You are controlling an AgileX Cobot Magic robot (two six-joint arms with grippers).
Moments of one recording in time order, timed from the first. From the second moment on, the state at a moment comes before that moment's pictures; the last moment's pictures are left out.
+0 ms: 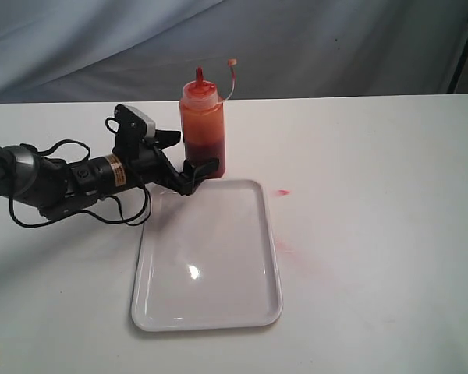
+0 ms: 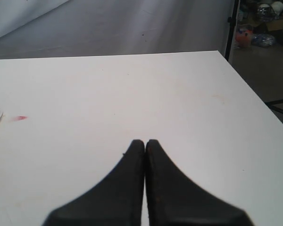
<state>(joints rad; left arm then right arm) -0.19 2.36 -1.21 0.83 -0.93 -0.46 -0.05 0.00 0.00 -0.05 0.34 0.06</state>
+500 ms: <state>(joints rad) -0.19 2.41 -1.30 0.85 -0.83 -0.46 -0.05 0.00 0.00 -0.05 0.34 0.06</state>
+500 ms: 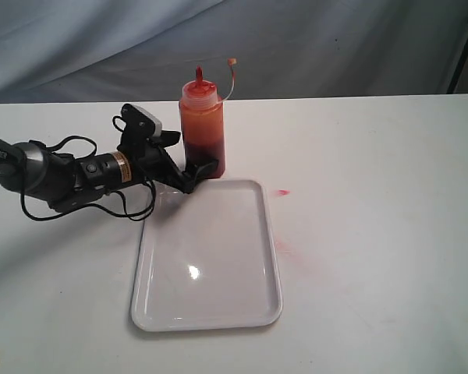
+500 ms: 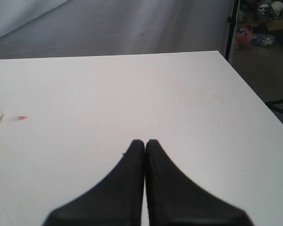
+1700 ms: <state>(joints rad) -0.22 2.47 -1.43 0.96 -0.76 -0.53 -0.05 0.00 0.00 -0.05 0.34 0.06</state>
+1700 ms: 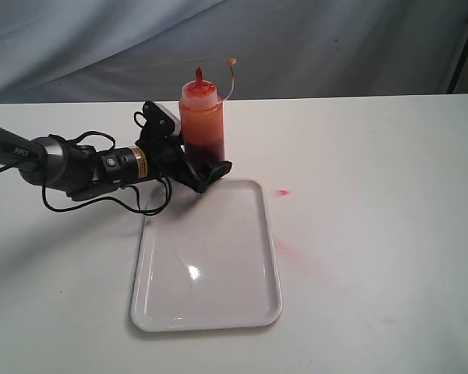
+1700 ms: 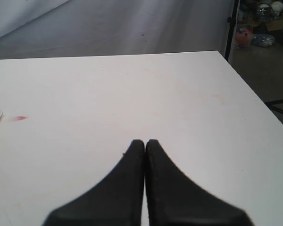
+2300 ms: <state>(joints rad) -0.23 2.47 -1.43 0.88 -0.73 -0.53 -0.05 0.00 0.00 -0.05 0.34 0.06</state>
